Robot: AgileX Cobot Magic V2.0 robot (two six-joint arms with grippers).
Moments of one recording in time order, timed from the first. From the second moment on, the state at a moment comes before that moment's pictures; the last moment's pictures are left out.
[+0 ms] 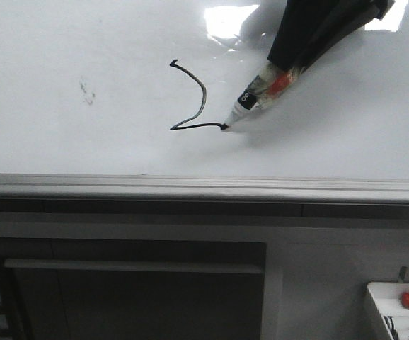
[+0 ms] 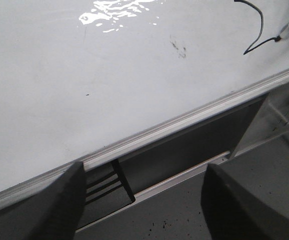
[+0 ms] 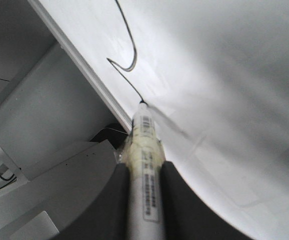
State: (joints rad) left arm -0.29 0.64 -0.77 -0.17 0.85 0.29; right arm 0.28 1.60 -1.43 0.52 1.19 -0.60
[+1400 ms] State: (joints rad) left arm -0.89 1.12 -0.98 -0.49 0.73 0.83; right arm 0.42 1.02 -1.06 0.78 1.07 -1.16
